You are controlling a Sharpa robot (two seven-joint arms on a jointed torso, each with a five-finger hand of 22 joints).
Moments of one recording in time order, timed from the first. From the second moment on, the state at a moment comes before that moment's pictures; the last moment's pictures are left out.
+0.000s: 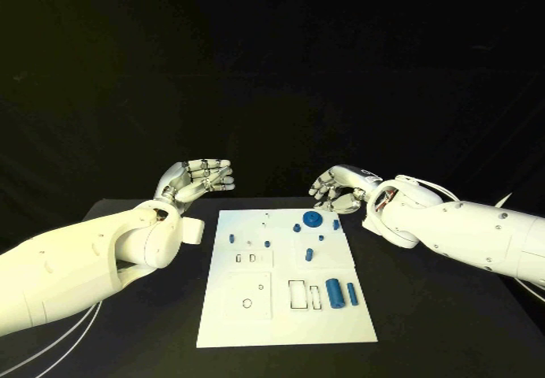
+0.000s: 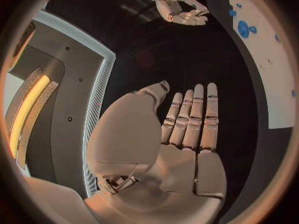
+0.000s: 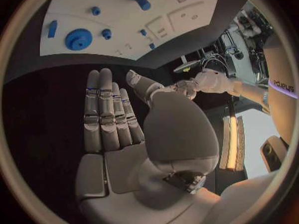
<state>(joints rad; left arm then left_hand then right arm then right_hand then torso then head) 1.18 -0.84 -0.01 1.45 -0.11 -0.40 0.49 1.45 -0.13 0.42 0.19 0.09 0.82 0.21 0.22 0.14 0.97 0.19 0.09 0.05 0.97 0.14 0.24 0.24 0.18 0.89 0.24 0.29 0.09 1.31 -0.70 -0.16 1.27 -1.29 -0.37 0.10 1.30 -0.17 0.50 -0.09 0.06 0.95 0.17 0.22 0.17 1.14 0.12 0.07 0.06 1.32 0.03 0.36 0.30 0.18 1.15 0.13 0.36 0.15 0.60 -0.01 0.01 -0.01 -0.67</state>
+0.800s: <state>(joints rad) 1.20 -0.93 0.01 1.64 -0.12 -0.38 0.47 1.44 -0.14 0.42 0.19 0.09 0.82 0.21 0.22 0.15 0.97 0.19 0.08 0.05 0.97 0.14 0.24 0.25 0.18 0.92 0.24 0.30 0.10 1.33 -0.62 -0.15 1.21 -1.53 -0.27 -0.02 1.29 -0.21 0.51 -0.05 0.06 0.97 0.15 0.19 0.27 1.14 0.10 0.07 0.10 1.46 0.01 1.22 1.12 0.13 1.34 0.10 1.10 0.93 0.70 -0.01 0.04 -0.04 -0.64</state>
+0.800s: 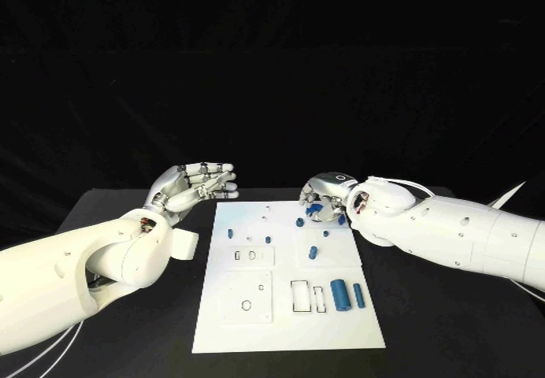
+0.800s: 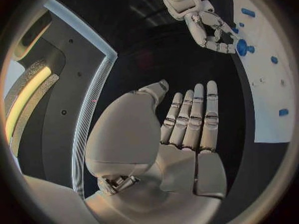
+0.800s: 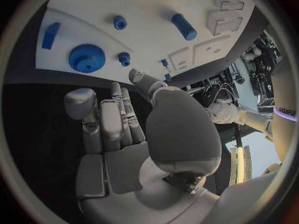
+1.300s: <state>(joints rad) 1.20 -0.93 0.01 1.65 -0.12 -0.37 0.47 1.44 -0.14 0.42 0.19 0.09 0.82 0.21 0.22 0.15 0.97 0.19 0.07 0.05 0.97 0.14 0.24 0.25 0.18 0.92 0.24 0.30 0.10 1.32 -0.60 -0.15 1.18 -1.55 -0.24 -0.02 1.29 -0.21 0.51 -0.03 0.06 0.97 0.15 0.19 0.28 1.14 0.10 0.07 0.11 1.46 0.01 1.28 1.17 0.11 1.37 0.10 1.18 1.03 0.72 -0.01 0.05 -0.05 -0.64</state>
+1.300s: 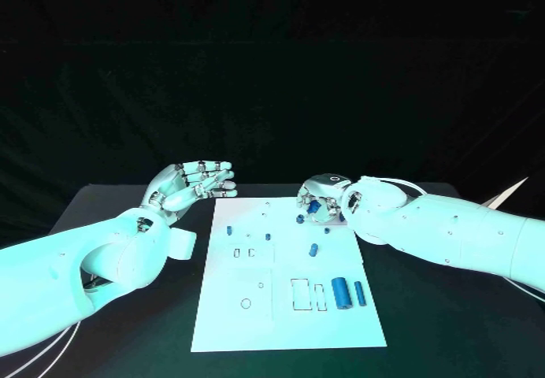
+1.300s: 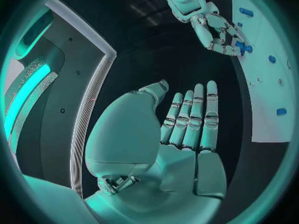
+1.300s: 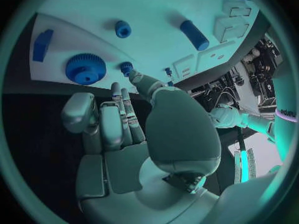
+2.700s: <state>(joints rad) 1.21 -0.94 0.01 1.66 -0.12 -0.37 0.47 1.44 -0.14 0.44 0.17 0.09 0.82 0.21 0.22 0.15 0.97 0.19 0.07 0.05 0.96 0.14 0.24 0.26 0.18 0.92 0.24 0.30 0.10 1.31 -0.57 -0.15 1.16 -1.52 -0.24 -0.03 1.29 -0.21 0.56 0.02 0.06 1.01 0.14 0.20 0.33 1.16 0.09 0.07 0.13 1.46 0.01 1.36 1.23 0.11 1.39 0.10 1.29 1.16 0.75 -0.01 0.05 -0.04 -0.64</state>
